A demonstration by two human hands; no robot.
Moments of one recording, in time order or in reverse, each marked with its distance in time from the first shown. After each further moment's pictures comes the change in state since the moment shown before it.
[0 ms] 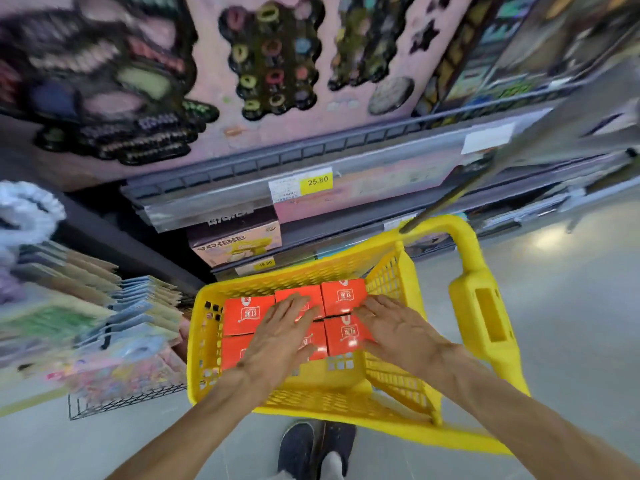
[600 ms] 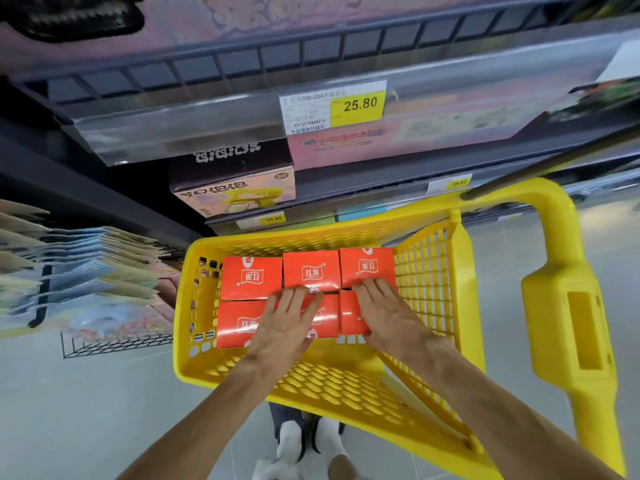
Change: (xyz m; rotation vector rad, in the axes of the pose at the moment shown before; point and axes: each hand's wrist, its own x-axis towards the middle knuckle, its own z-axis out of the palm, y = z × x) left_hand 0.000 -0.022 0.101 0.194 -0.160 -0.128; right_hand 0.064 -0.004 0.108 0.122 -0.168 0.063
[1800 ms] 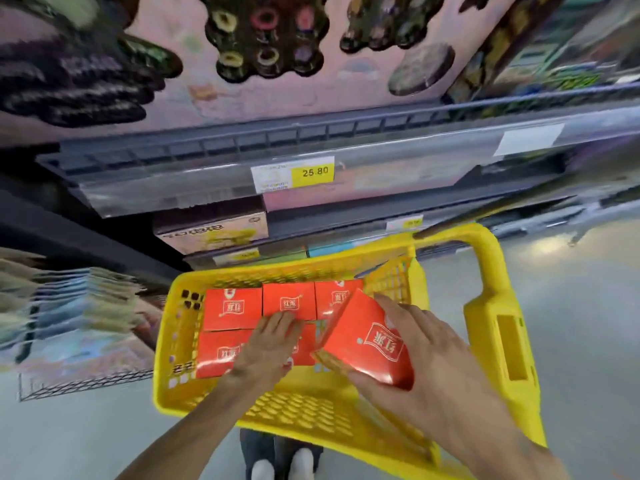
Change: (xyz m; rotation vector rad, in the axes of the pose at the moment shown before) left_hand 0.026 0.008 -0.017 -0.022 -0.107 0.092; right_hand -0.139 -0.026 -0.167 0.221 0.391 0.207
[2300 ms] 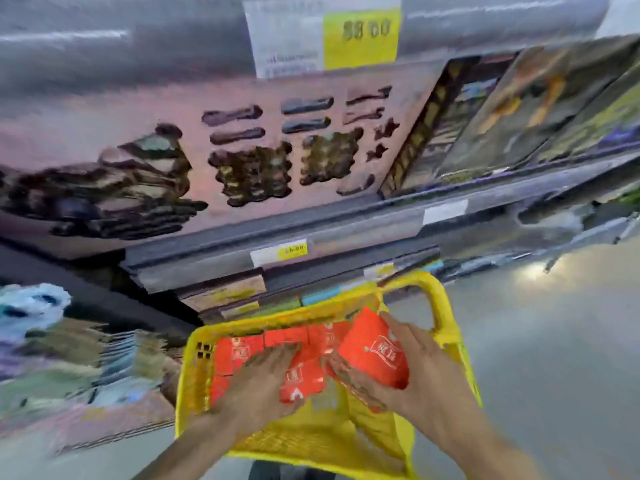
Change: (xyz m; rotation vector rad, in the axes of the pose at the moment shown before) left_hand -0.061 0.015 -0.152 -0.292 0.069 -0.036; right_hand -0.015 0.000 -0.076 0.176 0.014 0.225
